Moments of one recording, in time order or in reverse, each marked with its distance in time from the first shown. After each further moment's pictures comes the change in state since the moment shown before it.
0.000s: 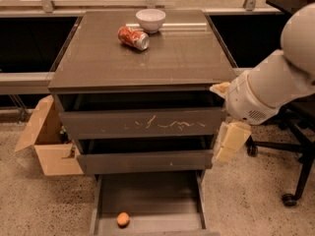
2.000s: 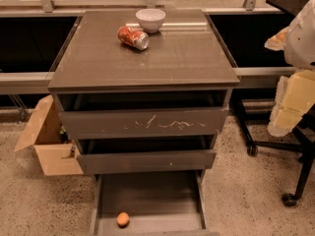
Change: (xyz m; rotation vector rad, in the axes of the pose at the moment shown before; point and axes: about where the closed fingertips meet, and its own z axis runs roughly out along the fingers) arm 0.017 -0.014 -0.144 0.100 0.259 0.088
